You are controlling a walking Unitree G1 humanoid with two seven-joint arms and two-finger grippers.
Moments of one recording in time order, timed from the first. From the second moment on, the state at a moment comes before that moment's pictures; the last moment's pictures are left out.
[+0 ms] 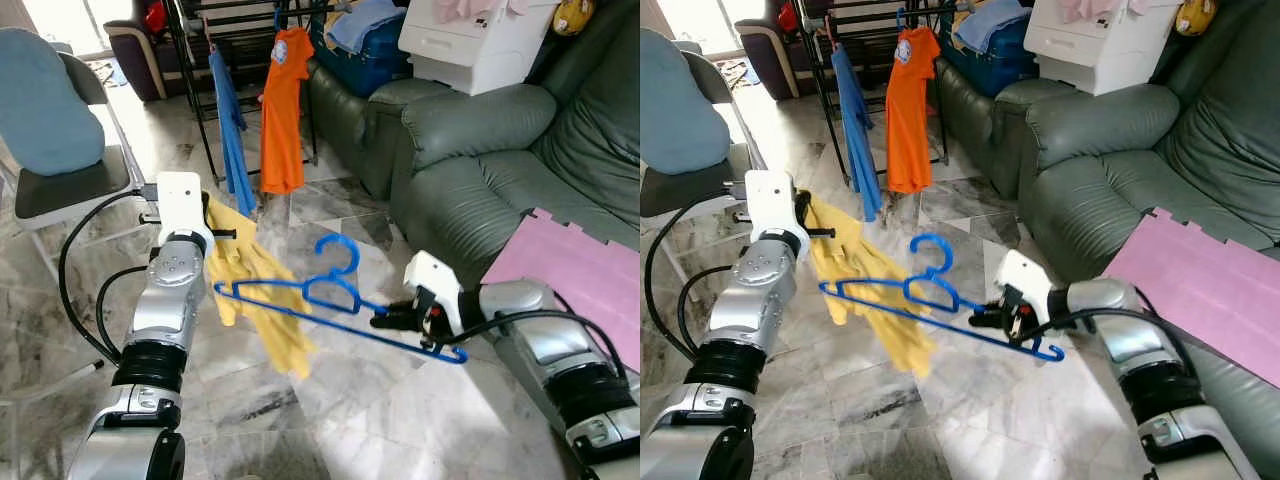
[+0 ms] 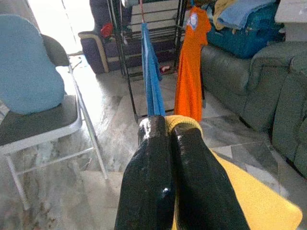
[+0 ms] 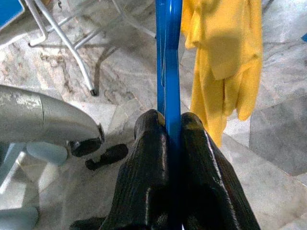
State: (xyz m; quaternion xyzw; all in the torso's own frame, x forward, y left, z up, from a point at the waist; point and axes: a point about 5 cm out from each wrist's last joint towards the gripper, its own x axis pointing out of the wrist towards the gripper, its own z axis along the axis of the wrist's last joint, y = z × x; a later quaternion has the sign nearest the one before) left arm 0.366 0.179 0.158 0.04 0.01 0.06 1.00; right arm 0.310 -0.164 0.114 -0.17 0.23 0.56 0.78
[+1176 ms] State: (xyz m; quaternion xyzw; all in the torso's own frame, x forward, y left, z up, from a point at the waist) left arm 0.349 0.141 0.163 0.01 0.00 -0.10 1.00; right arm 0.338 -0.173 0.101 -0.22 0.22 0.46 0.83
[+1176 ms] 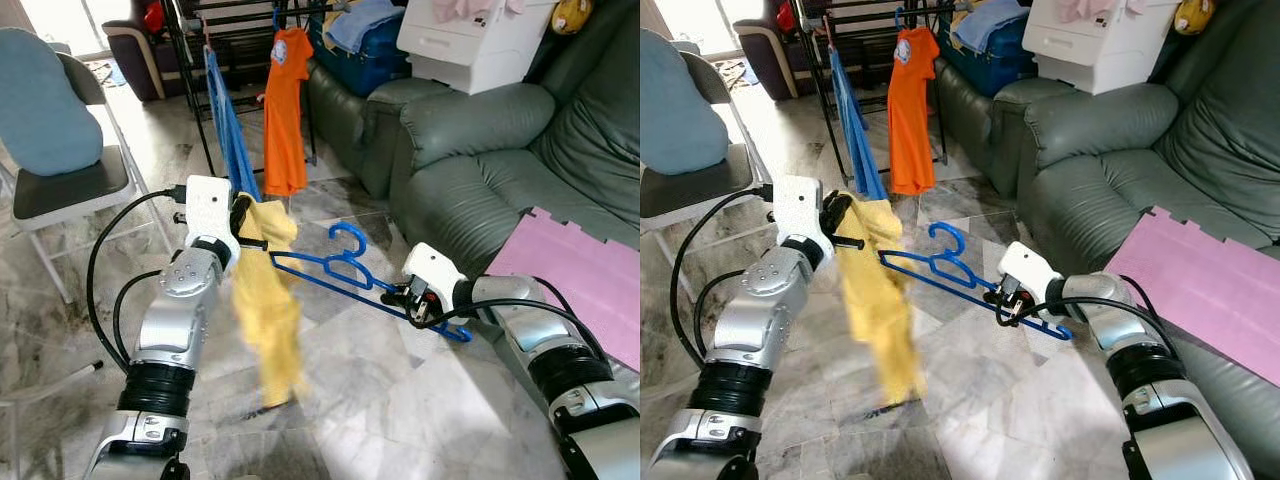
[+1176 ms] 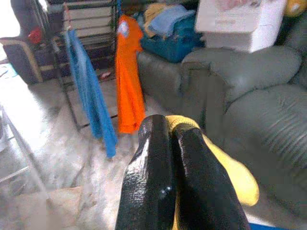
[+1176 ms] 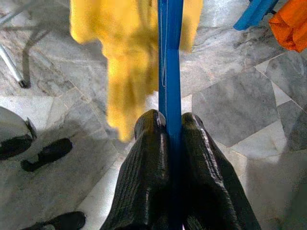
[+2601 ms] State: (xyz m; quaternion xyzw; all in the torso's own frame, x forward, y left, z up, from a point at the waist) left arm 0.352 0.167 0.157 -0.01 -0.02 -0.16 0.99; right arm 0.344 -0.221 0.139 -0.24 0.21 0.44 0.84
